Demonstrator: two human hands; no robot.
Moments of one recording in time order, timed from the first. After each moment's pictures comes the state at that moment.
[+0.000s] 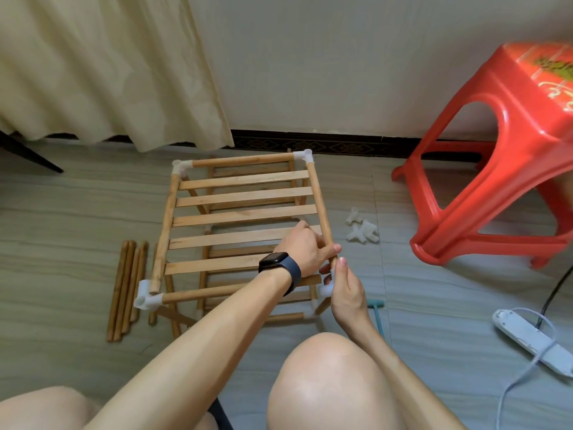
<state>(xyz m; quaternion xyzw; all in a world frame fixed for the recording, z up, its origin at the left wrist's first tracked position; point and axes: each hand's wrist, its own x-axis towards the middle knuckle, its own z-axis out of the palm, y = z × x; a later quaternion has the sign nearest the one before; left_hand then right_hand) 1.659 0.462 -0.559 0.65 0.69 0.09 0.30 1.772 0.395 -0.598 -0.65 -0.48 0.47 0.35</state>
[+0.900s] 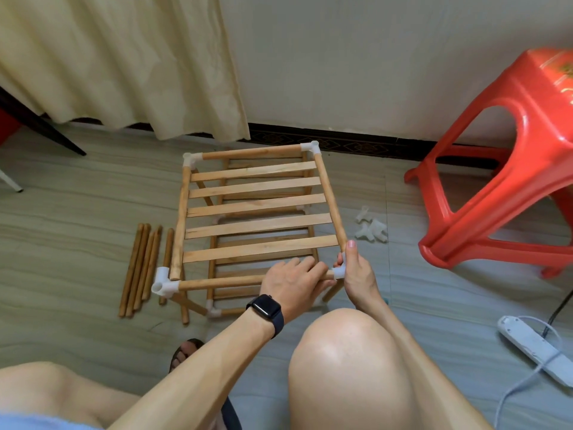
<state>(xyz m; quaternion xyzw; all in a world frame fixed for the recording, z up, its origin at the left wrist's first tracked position) 1.634 0.376 -0.611 0.81 0.58 0.08 0.01 1.785 0.416 -0.598 -0.64 -0.48 0.51 0.31</state>
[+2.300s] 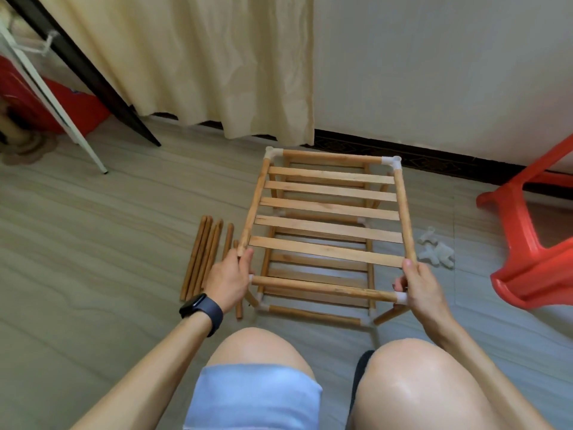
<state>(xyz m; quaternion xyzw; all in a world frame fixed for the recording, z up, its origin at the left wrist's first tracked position) 1.433 0.313 -0.572 0.41 0.83 0.26 0.28 1.754 0.418 -0.584 -0.64 -0.53 0.50 0.25</state>
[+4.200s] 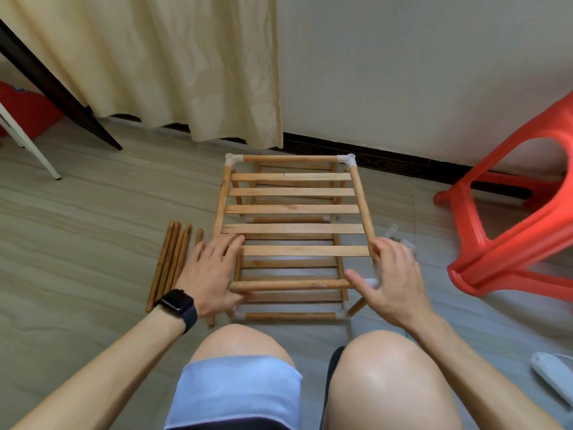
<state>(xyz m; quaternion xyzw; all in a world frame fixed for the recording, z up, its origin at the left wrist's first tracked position) 1.433 0.331 -0.578 0.70 0.71 -0.02 0.05 1.776 0.418 -0.570 -0.54 -0.82 0.11 0.17</state>
